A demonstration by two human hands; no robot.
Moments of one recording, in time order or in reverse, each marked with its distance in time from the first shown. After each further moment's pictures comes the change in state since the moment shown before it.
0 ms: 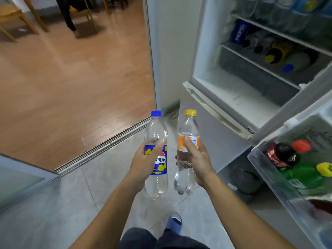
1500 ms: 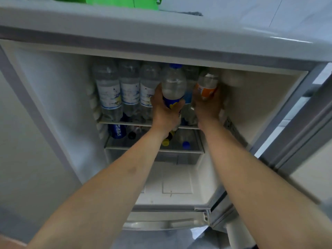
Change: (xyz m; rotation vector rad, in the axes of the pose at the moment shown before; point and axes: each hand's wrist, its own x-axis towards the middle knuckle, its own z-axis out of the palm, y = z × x) left_hand 0.271 0.340 0.455 -0.058 -0.890 0.813; right_hand 0.244 -0.416 -0.212 0.004 1.350 -0.902
